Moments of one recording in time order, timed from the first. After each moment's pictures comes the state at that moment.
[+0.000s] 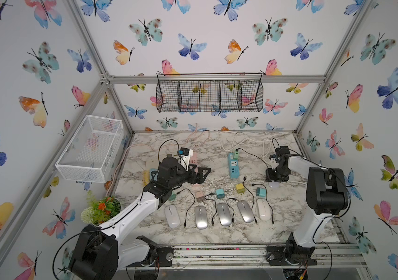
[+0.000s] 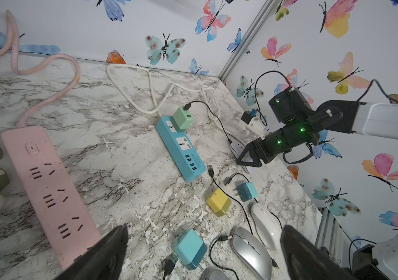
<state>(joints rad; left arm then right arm) -0.48 1.18 0.73 0.10 0.40 -0.44 0.03 1.85 1.17 -0.70 -0.04 -0.05</state>
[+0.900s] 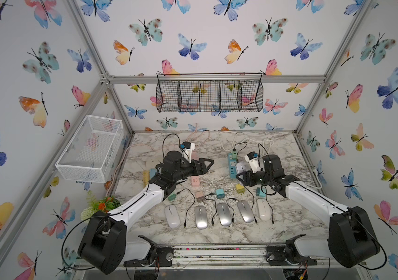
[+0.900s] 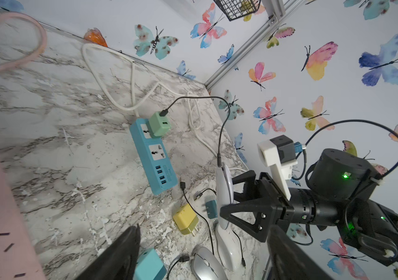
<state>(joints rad) -0.53 1.34 0.83 0.21 0.48 -0.70 0.39 1.34 0.76 -0.14 -0.43 0.12</state>
